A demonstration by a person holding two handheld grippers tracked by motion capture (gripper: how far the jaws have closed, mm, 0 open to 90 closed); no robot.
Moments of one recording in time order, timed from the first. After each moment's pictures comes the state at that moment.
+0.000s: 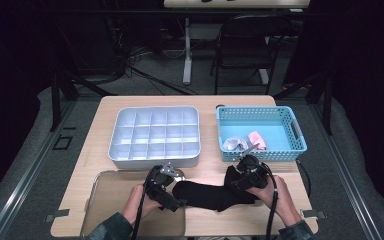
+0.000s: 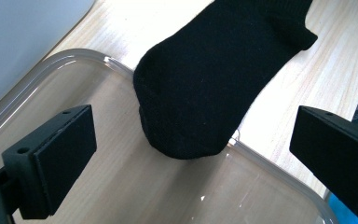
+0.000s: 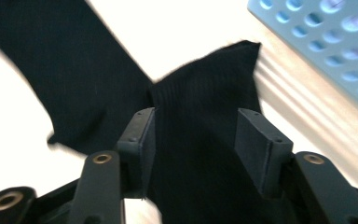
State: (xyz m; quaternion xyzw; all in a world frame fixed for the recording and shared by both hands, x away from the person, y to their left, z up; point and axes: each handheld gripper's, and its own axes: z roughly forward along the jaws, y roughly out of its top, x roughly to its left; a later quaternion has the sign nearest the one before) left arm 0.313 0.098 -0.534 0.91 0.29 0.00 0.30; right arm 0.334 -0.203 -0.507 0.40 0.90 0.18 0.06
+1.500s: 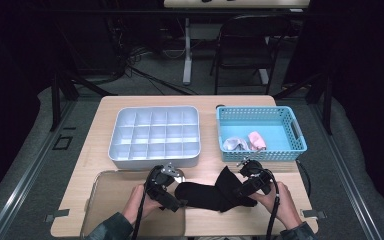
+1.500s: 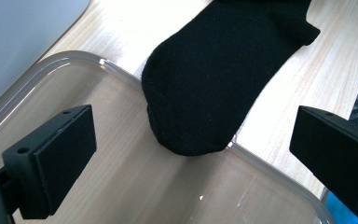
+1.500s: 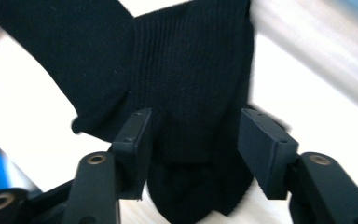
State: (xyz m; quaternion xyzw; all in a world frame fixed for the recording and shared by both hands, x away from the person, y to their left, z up) left arm 0.314 0.096 -0.534 0.91 0.29 0.00 0.30; right arm 0.323 -0.211 -0.514 0.44 0.88 0.16 0.01
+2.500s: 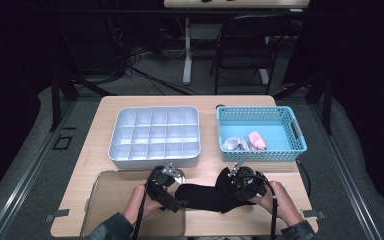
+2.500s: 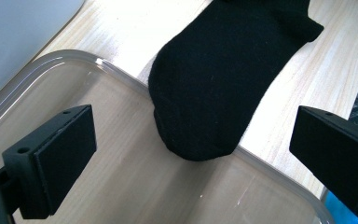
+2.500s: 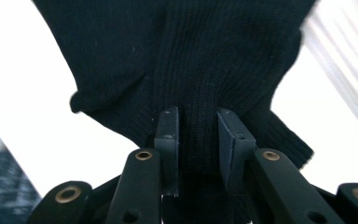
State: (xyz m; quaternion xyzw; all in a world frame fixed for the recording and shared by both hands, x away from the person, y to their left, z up) left arm 0.313 0.095 -0.535 0.91 0.28 -0.01 0.30; right arm 0.319 -0.197 -0.525 0.33 0.93 0.14 0.03
